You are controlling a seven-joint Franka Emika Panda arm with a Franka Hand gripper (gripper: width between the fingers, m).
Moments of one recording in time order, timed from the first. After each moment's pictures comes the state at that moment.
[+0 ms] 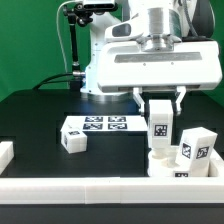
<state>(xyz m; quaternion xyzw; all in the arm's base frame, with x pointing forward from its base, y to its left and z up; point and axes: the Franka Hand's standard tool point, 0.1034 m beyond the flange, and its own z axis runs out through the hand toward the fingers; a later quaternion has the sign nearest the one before) 0.592 0.053 0.101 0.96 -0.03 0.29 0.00</state>
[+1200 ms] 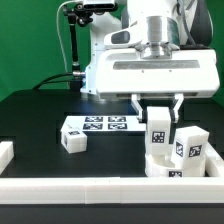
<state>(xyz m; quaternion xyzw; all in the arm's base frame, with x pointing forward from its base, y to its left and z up) 0.593 0.049 0.090 0.95 -0.03 0.30 0.01</state>
